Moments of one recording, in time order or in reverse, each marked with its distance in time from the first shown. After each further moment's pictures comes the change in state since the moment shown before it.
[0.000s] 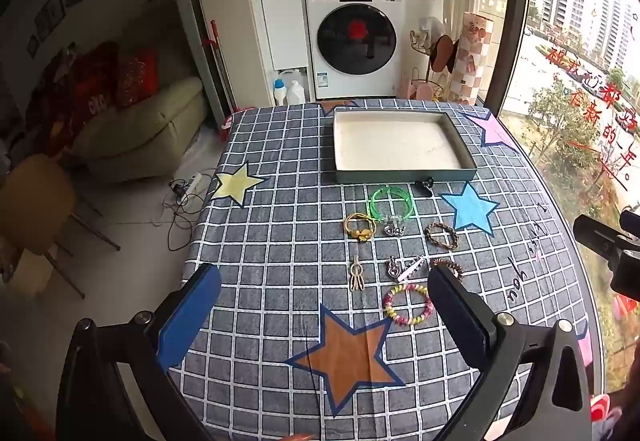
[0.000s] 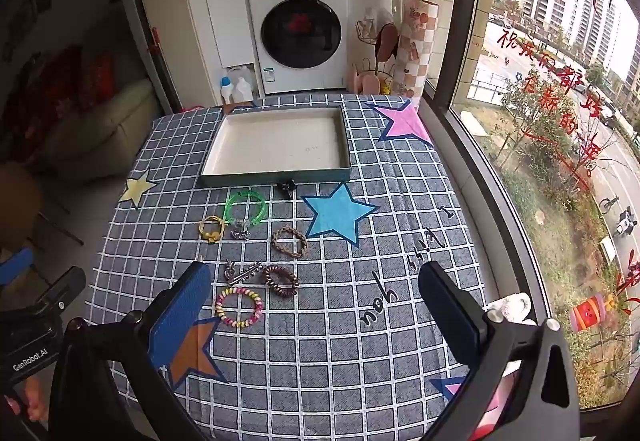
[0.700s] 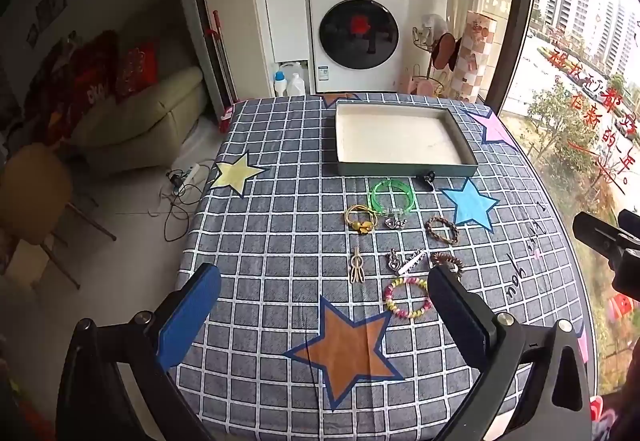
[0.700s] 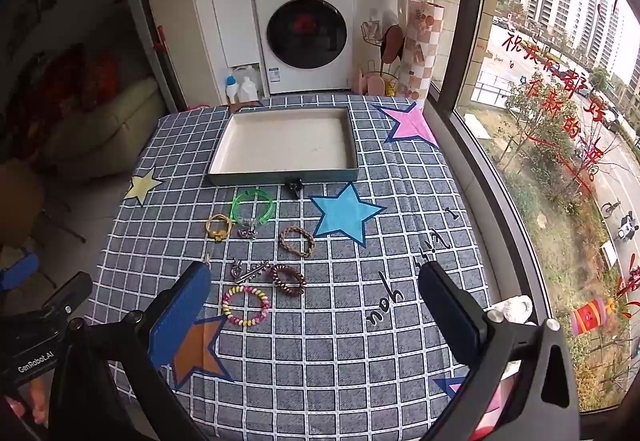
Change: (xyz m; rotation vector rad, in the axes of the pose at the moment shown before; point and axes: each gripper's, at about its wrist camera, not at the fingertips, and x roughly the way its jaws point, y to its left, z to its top) left arm 0.001 0.009 -0.007 -0.023 0.017 -0.018; right arm -0.004 0.010 0.000 -0.015 -0.005 0.009
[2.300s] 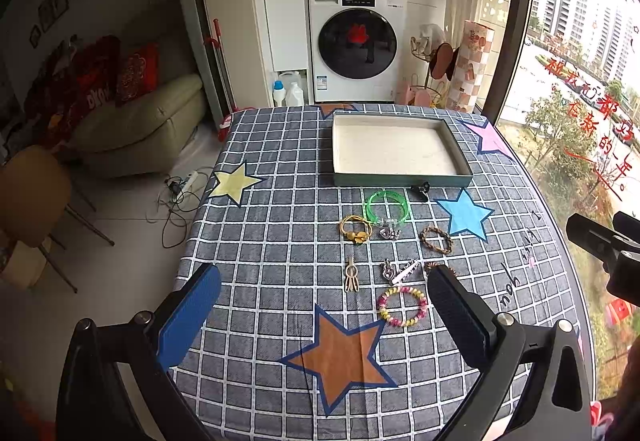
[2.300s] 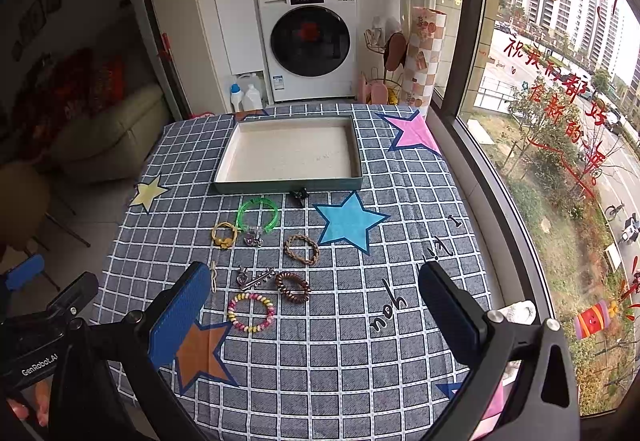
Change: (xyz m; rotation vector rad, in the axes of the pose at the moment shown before) left arm -0.006 -0.004 0.002 -0.006 -0.034 -0.004; right arm -0.004 0.000 0.002 0.002 -0.026 0.017
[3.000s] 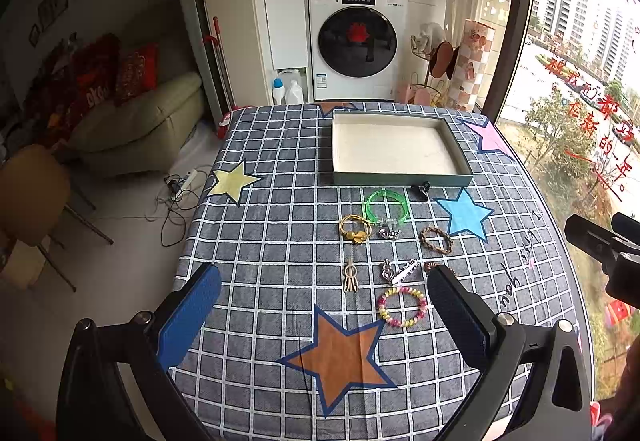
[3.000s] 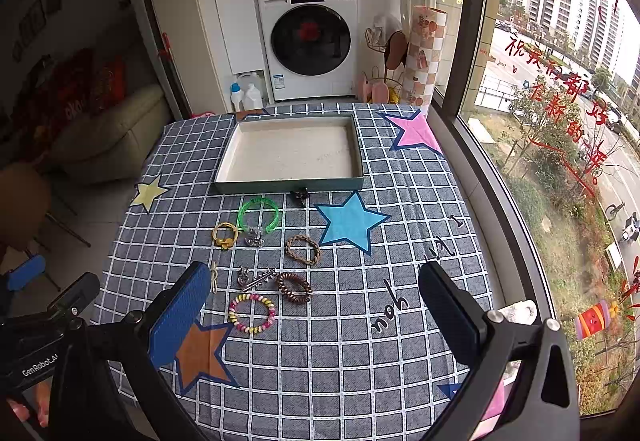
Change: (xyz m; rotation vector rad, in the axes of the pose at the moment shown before) left arm 0.002 -0.002 0.001 -0.002 0.004 -0.003; right arm 0.002 0.000 0.000 0.001 0.004 0.004
